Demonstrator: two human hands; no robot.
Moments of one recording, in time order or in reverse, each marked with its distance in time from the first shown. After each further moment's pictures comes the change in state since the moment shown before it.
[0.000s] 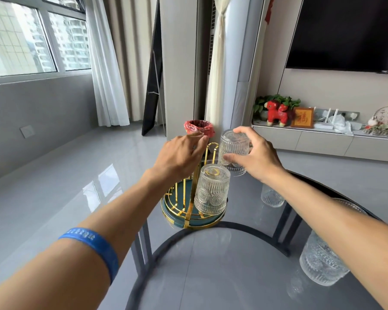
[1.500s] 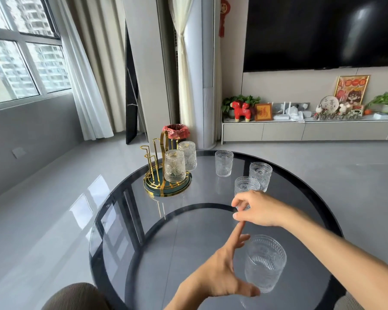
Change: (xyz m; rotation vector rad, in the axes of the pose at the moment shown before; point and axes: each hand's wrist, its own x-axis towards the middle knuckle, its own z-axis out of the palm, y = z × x) left_hand -0.274 0.222 0.082 -0.710 -0.744 -0.143; right_hand -0.248 -0.018 -0.152 -0.271 -0.573 0.255
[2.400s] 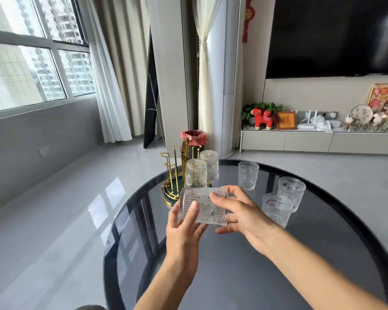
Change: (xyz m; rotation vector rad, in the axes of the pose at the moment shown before) left_hand -0.003 -0.016 -0.112 -1.119 0.894 0.172; right_hand 0.041 -0.090 0.035 1.127 -0.003 0.052
